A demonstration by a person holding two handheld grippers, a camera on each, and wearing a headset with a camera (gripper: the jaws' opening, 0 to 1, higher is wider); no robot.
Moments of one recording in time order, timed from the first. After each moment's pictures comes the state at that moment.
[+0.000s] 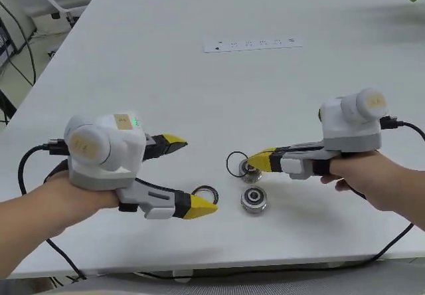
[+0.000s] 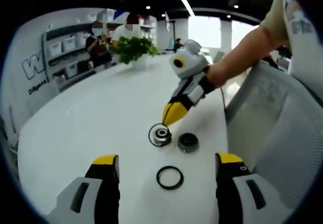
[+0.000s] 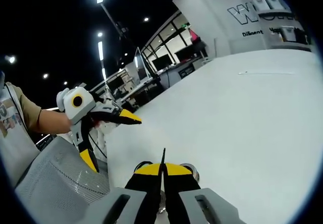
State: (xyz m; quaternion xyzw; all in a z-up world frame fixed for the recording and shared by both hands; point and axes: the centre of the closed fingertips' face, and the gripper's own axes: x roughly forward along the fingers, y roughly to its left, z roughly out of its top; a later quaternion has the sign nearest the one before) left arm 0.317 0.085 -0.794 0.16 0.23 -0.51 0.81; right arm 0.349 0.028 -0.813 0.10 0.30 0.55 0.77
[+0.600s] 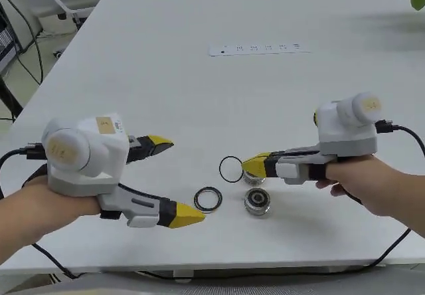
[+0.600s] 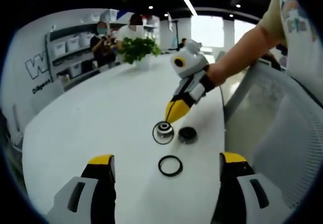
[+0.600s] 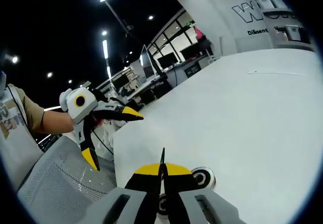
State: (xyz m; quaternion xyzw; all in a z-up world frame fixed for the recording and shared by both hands) left arm 0.304 0.110 -0.786 0.16 0.23 -0.50 0.82; right arm 0.336 0.048 -0.807 0.10 0.31 0.57 0.76
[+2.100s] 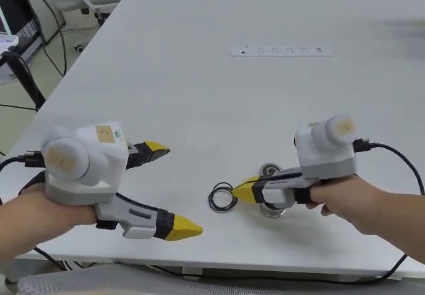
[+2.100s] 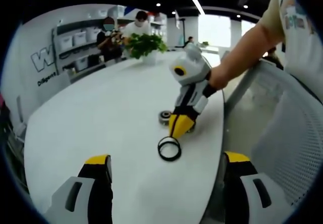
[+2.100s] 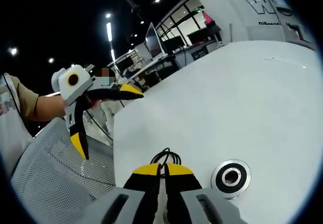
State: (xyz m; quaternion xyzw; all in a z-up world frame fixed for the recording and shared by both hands) left arm 0.292 0.133 -0.796 0.16 0.24 -0.48 0.83; right arm 0.314 0.081 -0.846 0.04 0.35 0.59 0.73
